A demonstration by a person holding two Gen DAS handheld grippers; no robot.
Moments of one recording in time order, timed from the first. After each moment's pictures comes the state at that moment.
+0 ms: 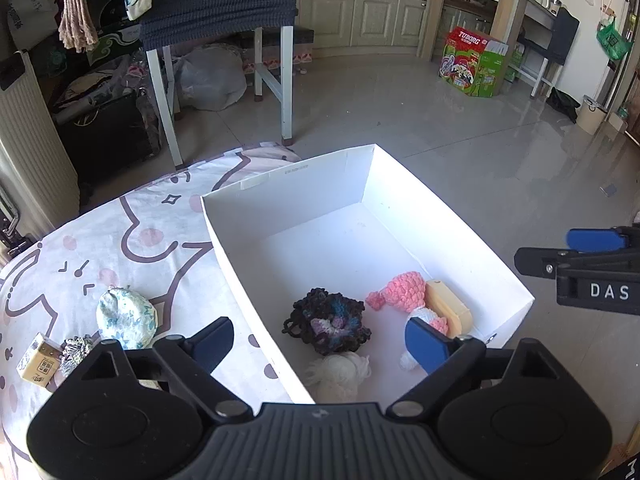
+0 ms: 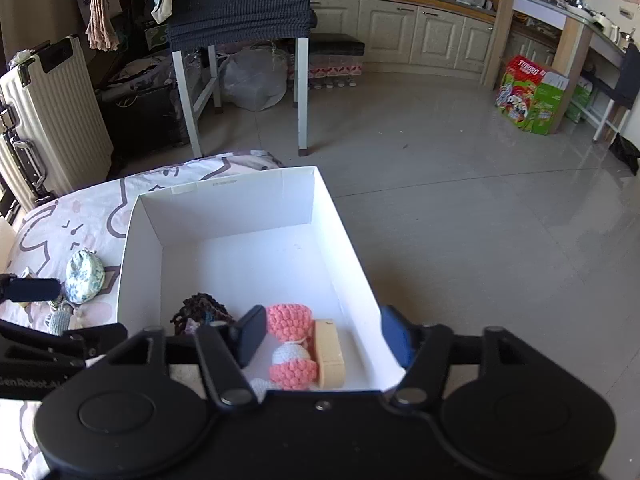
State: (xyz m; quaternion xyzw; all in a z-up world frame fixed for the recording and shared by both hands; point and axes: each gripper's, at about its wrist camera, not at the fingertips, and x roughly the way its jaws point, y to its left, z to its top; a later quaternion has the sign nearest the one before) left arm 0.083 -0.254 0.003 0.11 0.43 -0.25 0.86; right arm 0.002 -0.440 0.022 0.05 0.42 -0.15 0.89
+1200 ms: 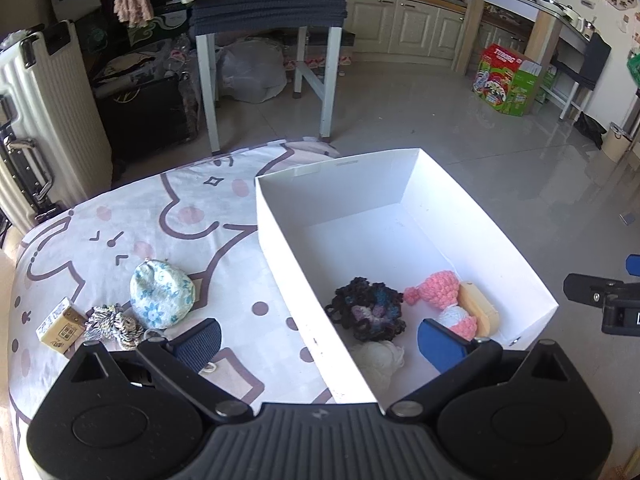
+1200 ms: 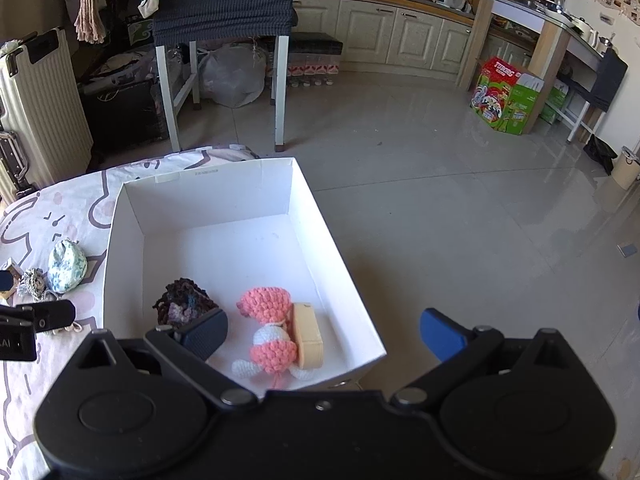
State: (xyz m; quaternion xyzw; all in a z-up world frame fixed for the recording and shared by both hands) left arm 0.084 -0.211 0.002 0.08 0.44 -0.21 0.87; right arm -0.012 -0.428 0.023 0.04 0.42 -0.19 0.89
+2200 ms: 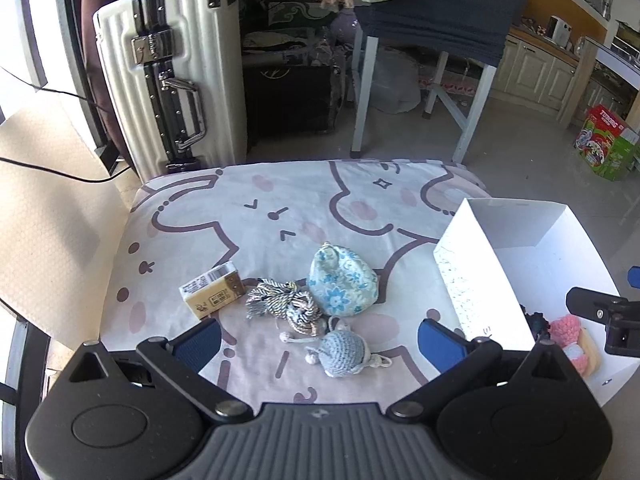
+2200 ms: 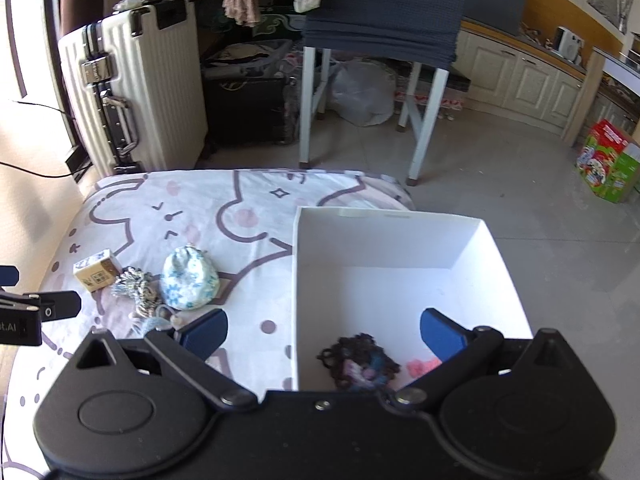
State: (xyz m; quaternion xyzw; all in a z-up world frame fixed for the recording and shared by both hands) left arm 0.118 -0.041 0.009 0.01 0.44 -0.07 0.89; right arm 0.079 -0.278 0.022 -0.01 0.41 -0.04 0.91
